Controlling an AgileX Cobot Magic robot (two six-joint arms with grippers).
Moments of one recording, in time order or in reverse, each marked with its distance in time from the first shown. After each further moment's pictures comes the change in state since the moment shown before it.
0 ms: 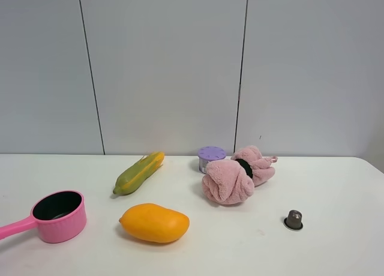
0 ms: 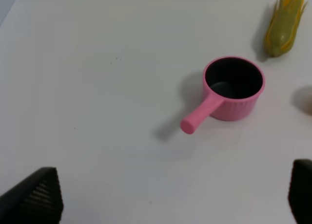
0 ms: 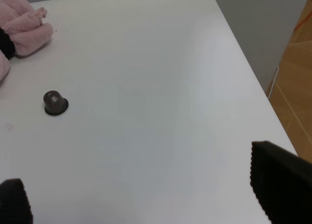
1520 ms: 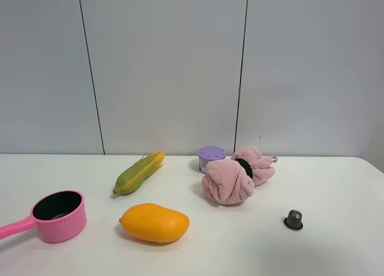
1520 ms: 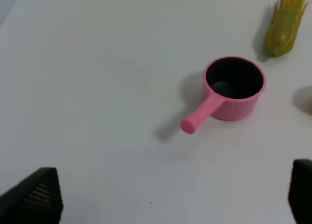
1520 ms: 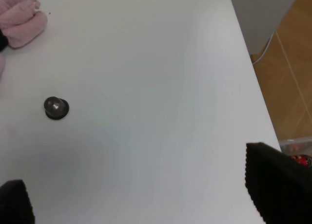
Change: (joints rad) left arm 0.000 0.000 0.000 0.001 0.000 0.000; right arm 0.000 0.714 -0.433 0.008 0.019 -0.019
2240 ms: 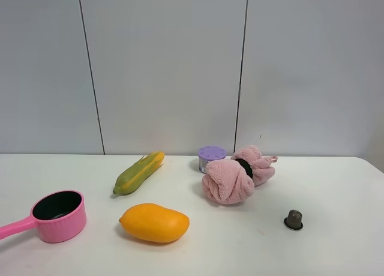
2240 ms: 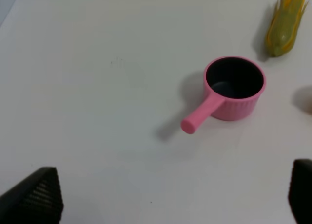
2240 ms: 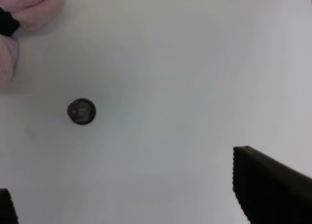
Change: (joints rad) left arm 0.000 0.000 0.000 0.000 0.000 0.000; right arm 0.000 0.514 -0.222 0.153 -0.031 -0.091
